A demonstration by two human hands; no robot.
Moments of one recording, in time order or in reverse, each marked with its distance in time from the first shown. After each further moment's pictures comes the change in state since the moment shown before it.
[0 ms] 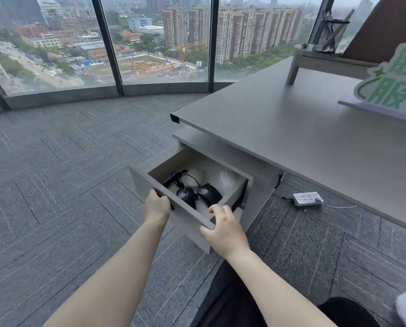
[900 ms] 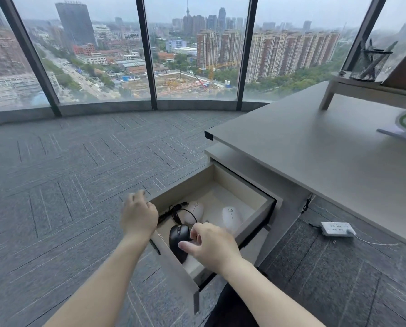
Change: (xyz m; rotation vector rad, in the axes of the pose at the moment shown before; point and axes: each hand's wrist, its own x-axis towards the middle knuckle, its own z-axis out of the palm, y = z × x) left_hand -0.015 -0.007 -0.109 0.452 0.331 0.211; right_hand 0.001 -0.081 0.015 -0.143 -0.208 -0.291
